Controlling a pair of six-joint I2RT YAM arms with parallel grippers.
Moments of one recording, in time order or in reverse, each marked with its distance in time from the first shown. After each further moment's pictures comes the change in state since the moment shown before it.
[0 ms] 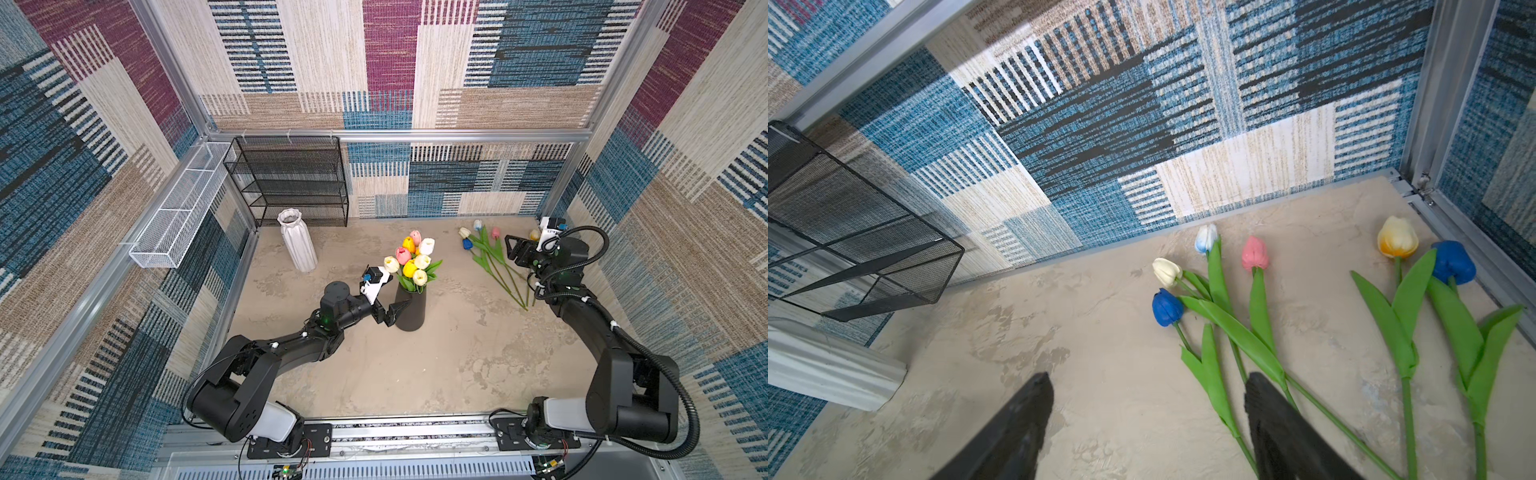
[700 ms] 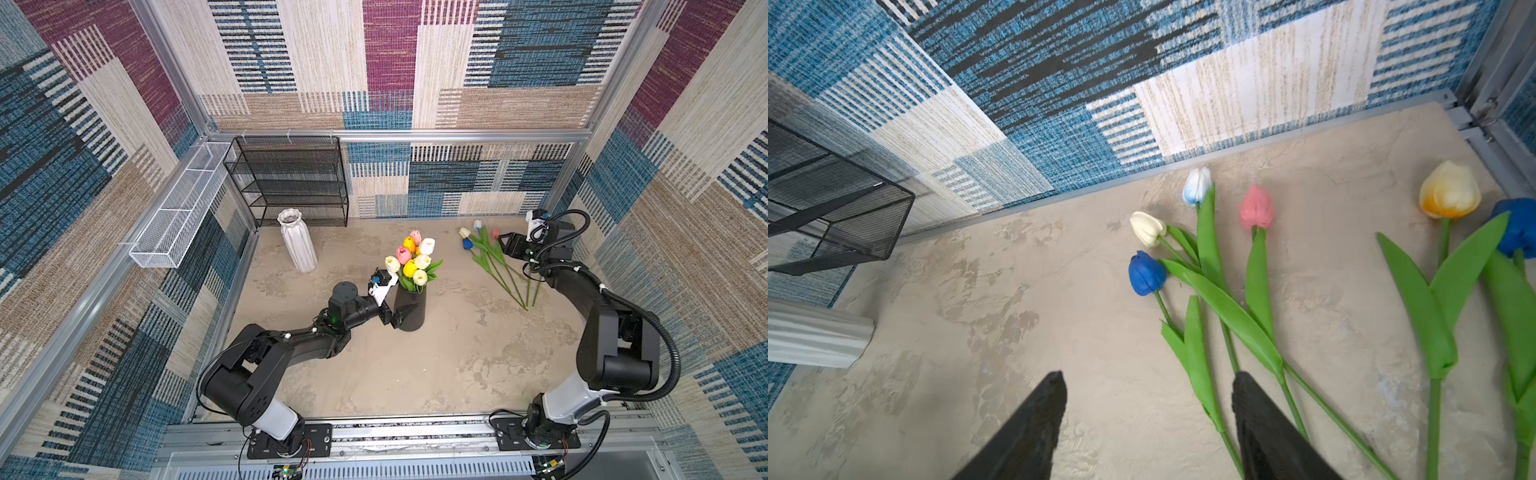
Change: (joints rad) left arm -0.035 0.103 0.040 0.077 0.014 0.021; right arm 0.000 0.234 0.210 -0.223 -0.072 -0.090
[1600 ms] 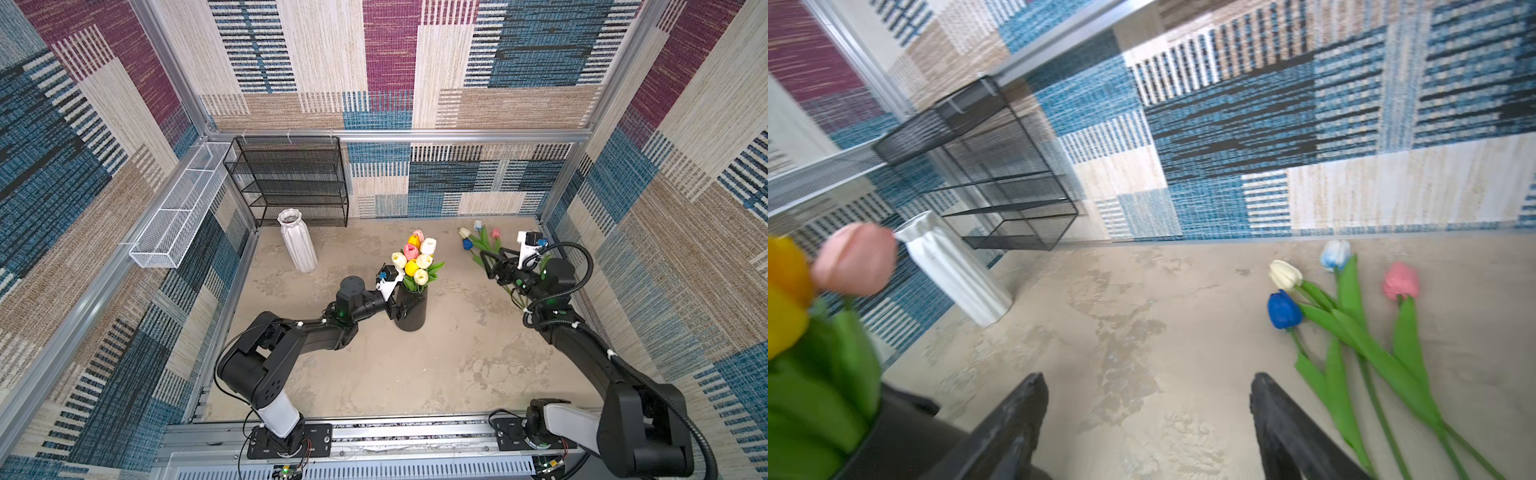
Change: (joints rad) left arm -0.013 0.099 0.077 0.047 0.048 -0.010; right arm 0.177 -0.481 -0.537 0.527 -0.079 0.088
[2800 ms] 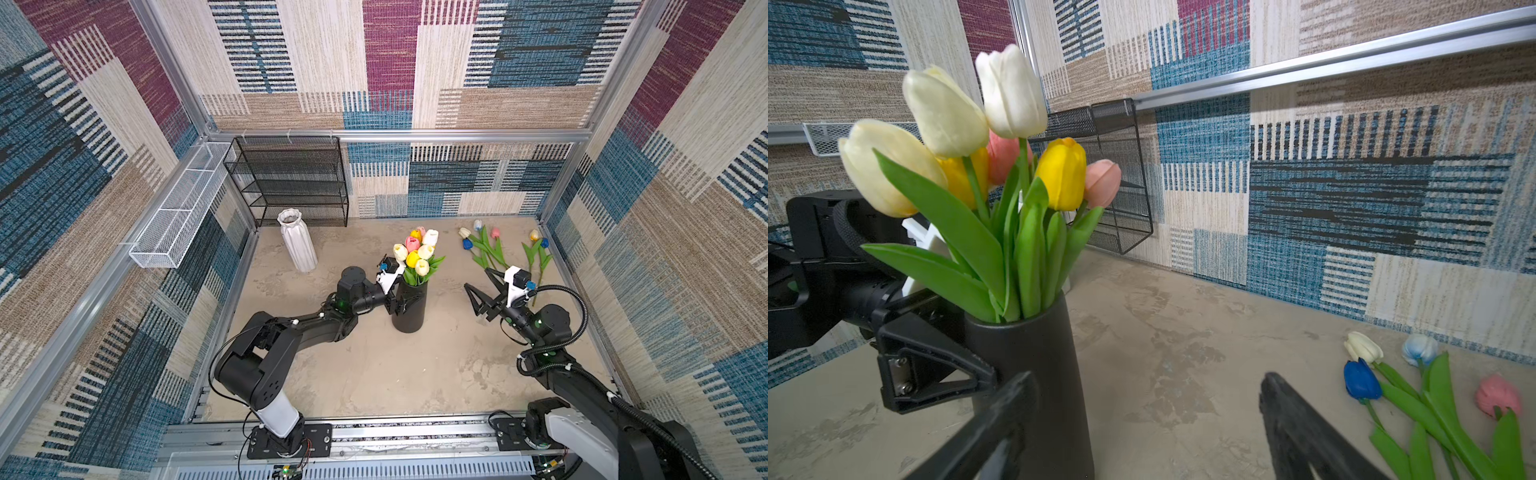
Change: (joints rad) left arm 0.028 -0.023 0.084 -0.183 0.056 -0.017; right arm 0.162 -0.188 -0.298 0.318 0.014 -0.141
